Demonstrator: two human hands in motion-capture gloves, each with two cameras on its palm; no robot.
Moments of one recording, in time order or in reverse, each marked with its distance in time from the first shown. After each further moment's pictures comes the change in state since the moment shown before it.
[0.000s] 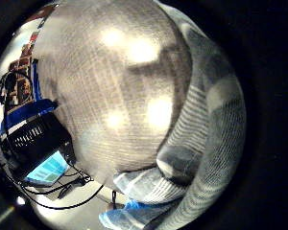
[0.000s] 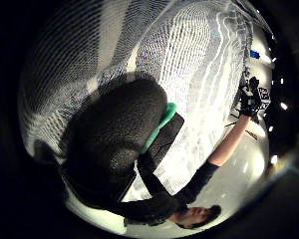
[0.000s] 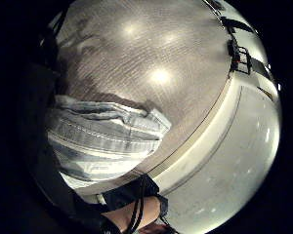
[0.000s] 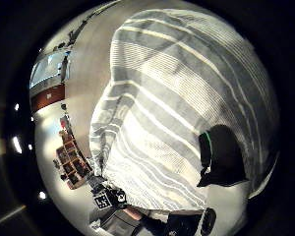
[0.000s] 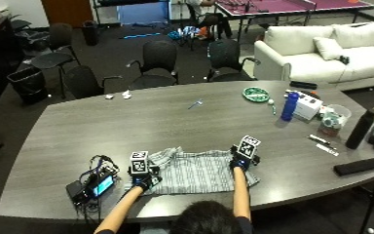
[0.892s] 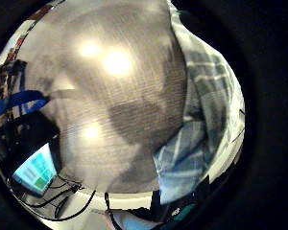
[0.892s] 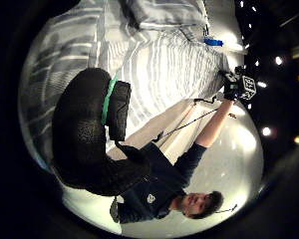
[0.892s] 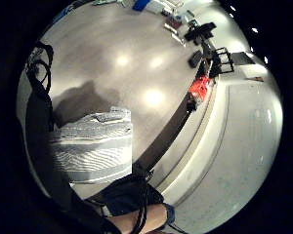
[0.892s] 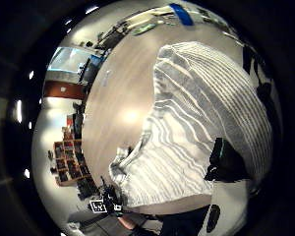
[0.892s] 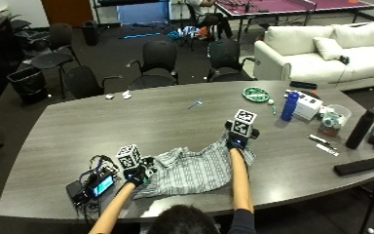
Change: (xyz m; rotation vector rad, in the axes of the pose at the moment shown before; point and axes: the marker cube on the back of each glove) left arm -0.001 0.033 -0.041 0.090 0.338 0.300; right arm -0.023 0.043 -0.124 0.315 0.004 -0.040
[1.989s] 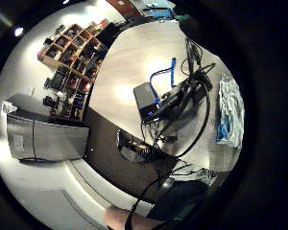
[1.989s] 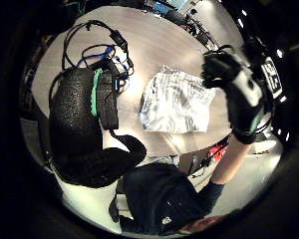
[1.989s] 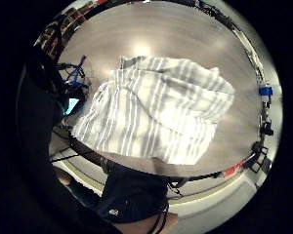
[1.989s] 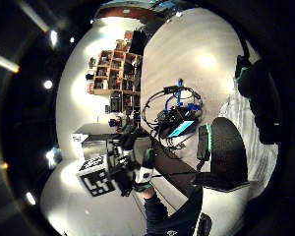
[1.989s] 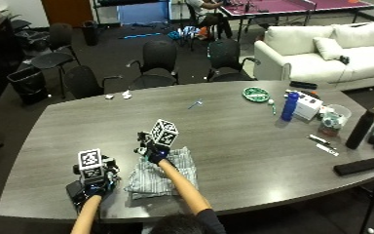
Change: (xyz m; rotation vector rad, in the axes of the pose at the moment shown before) left arm -0.130 0.135 -0.131 0.561 -0.442 -0.435; right arm -0.359 0.311 0.019 -0.247 -0.428 -0.879
